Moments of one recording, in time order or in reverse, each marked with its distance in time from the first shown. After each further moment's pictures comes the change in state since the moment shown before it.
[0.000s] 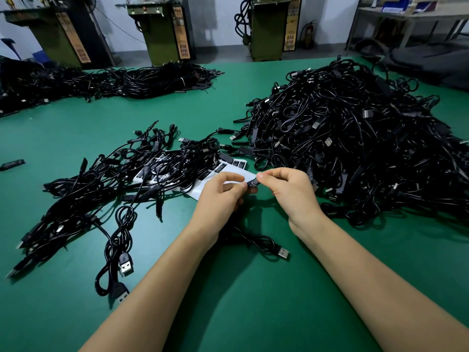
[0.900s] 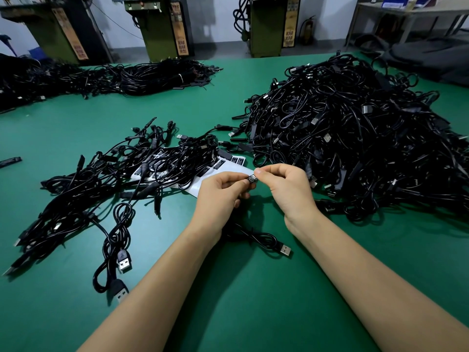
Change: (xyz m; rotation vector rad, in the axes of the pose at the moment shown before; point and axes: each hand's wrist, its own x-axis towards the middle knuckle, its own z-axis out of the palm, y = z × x) left_hand 0.006 -0.009 0.005 -0.107 0.021 0.021; right_hand -0.004 -0.002 0.004 0.024 0.042 0.005
